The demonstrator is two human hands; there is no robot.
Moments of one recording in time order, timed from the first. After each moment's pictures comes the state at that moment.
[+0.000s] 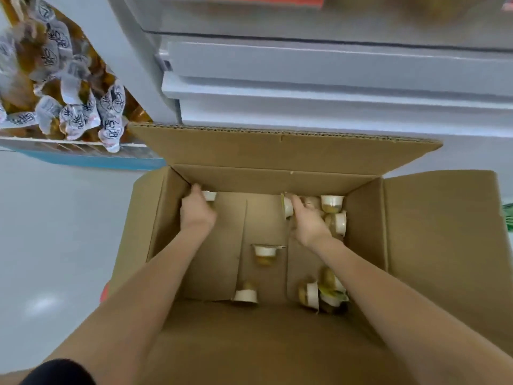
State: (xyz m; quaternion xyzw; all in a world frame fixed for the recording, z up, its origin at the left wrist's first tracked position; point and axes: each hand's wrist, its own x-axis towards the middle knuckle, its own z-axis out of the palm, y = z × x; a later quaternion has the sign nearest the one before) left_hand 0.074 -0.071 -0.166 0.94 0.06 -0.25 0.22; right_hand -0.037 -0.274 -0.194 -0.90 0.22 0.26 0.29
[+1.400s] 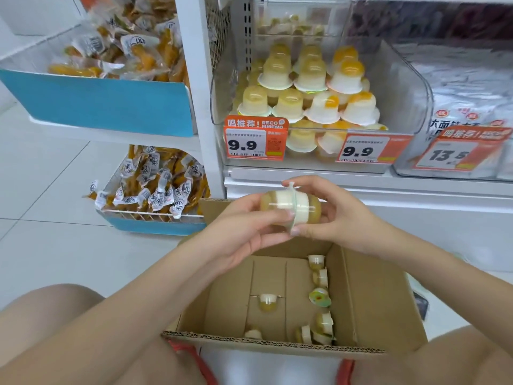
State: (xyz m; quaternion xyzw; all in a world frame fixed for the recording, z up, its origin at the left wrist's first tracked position) left_hand -0.034 -0.089 0.171 0.54 -0.05 -0.43 0.72; right_hand -0.094 -0.263 0.160 -0.79 -0.05 0.02 0.61
